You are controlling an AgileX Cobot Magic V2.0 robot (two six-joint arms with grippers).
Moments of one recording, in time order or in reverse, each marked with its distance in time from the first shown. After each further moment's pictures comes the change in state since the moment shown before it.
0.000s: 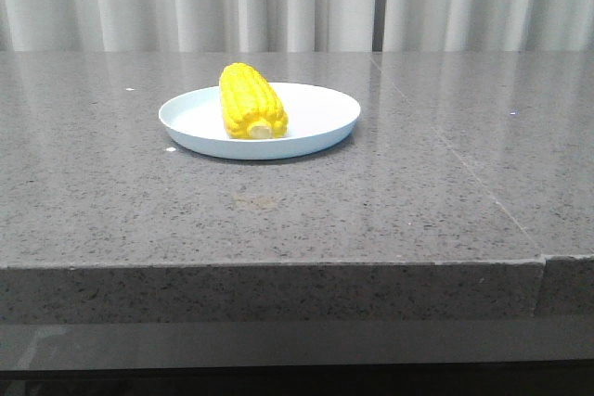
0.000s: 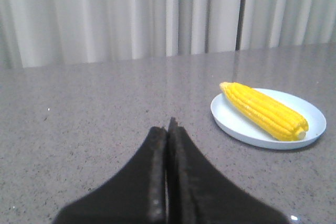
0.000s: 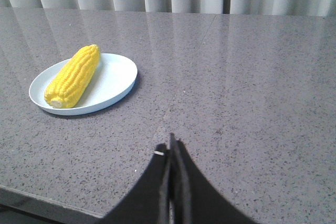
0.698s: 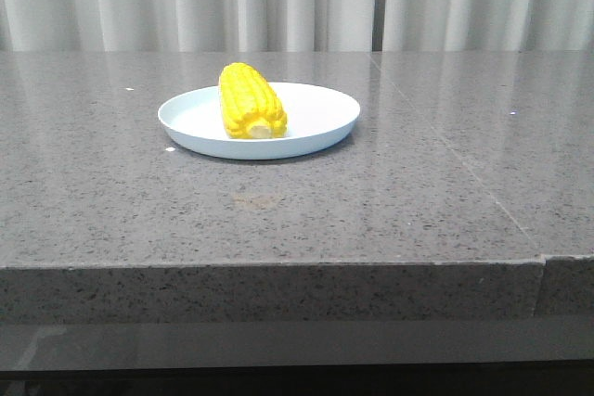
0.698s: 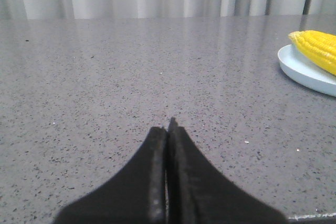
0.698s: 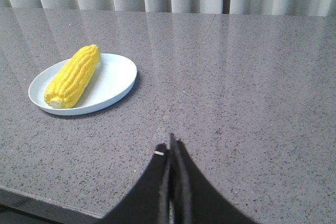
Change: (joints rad) left arm 0.193 -0.030 0.285 -0.080 -0.170 0.078; right arm 0.000 0.000 0.000 0.000 0.000 0.000
